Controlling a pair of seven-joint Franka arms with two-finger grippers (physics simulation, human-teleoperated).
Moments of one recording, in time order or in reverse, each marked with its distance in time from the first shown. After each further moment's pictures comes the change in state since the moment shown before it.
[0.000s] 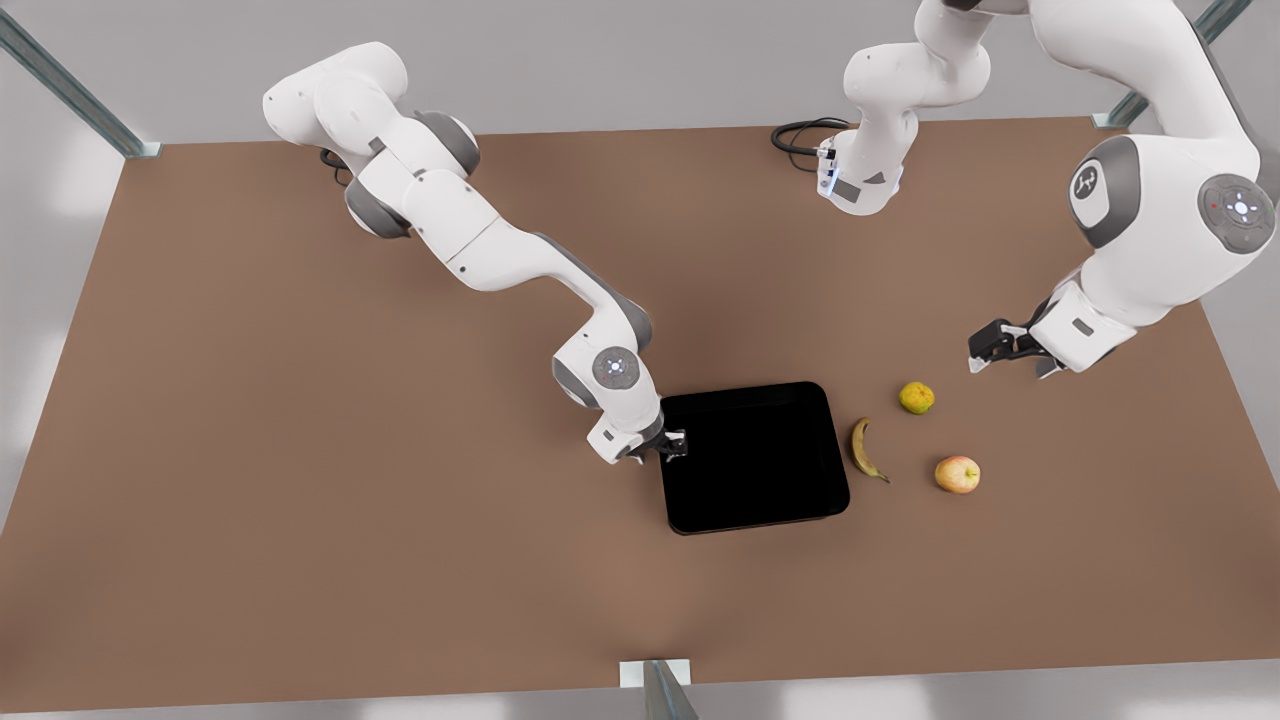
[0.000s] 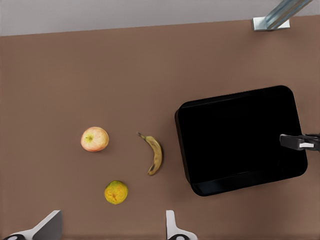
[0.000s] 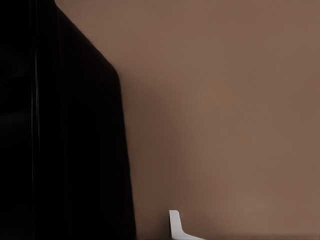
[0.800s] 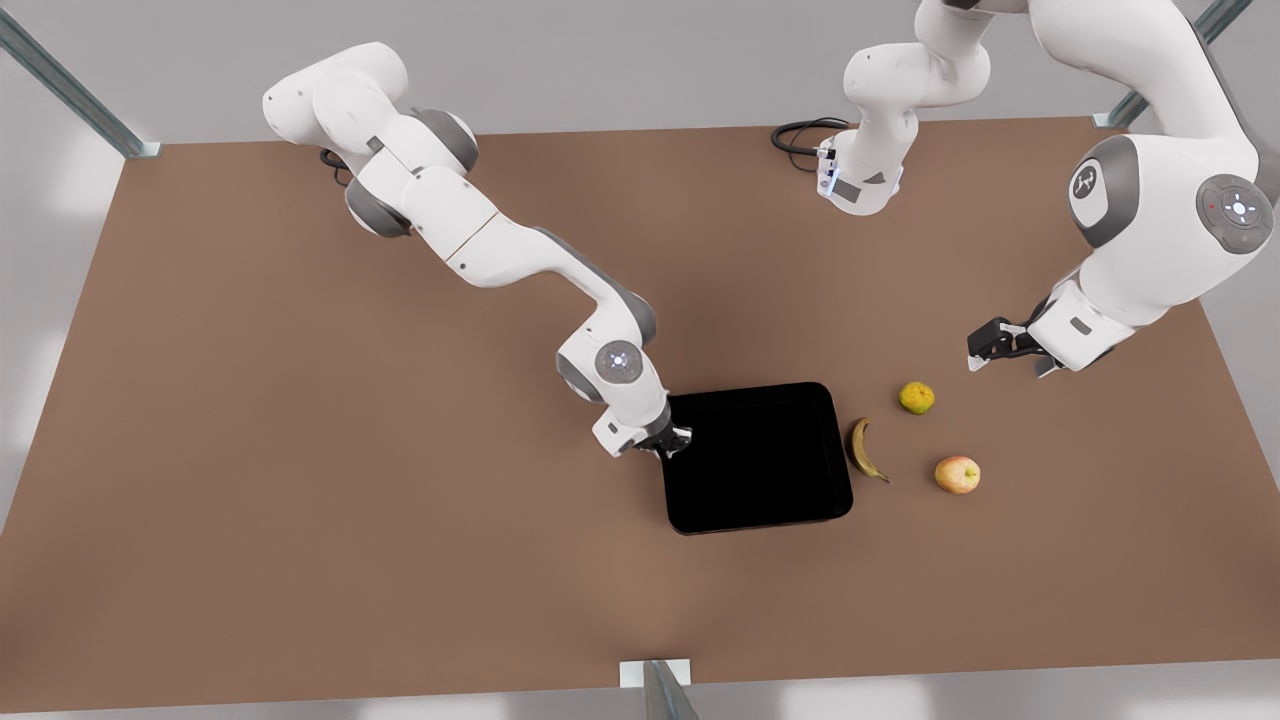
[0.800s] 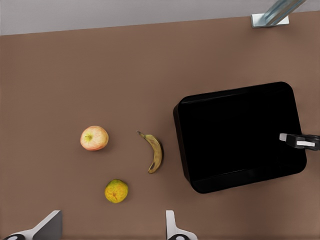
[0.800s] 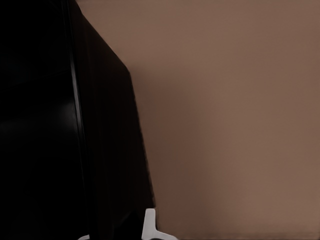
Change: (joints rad) left arm 0.000 -0.003 0.000 -0.005 0.000 -0.001 0.010; right arm -0.007 -0.009 0.040 0.006 0.001 -0.001 0.095
